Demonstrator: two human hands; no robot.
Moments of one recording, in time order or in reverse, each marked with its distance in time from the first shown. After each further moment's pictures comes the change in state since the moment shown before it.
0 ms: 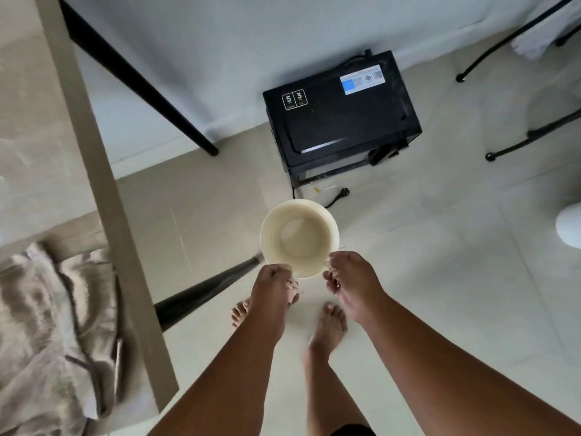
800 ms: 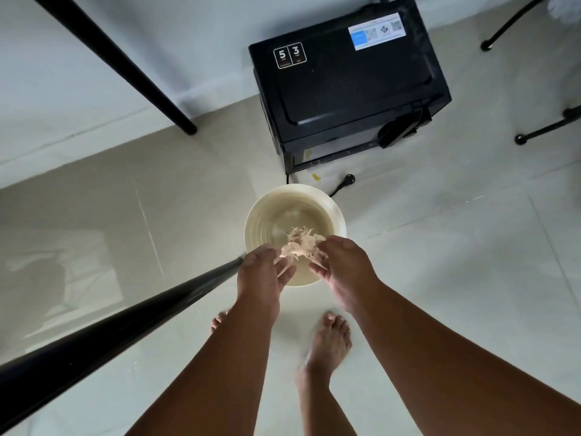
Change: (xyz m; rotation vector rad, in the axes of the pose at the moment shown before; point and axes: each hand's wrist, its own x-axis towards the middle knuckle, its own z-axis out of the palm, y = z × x) left_hand 0.130 -0.038 0.011 -0.246 0.048 -0.053; right_hand 0.128 0.049 0.021 0.065 -0.034 -0.043
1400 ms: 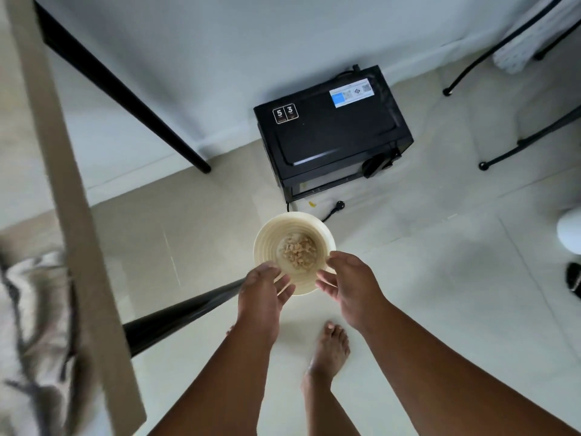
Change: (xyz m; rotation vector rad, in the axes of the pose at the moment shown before) left_hand -0.099 0.034 -0.002 -0.017 -0.010 0.061; right_hand -0.093 -0.045 -0.017 0.051 0.010 -0.009
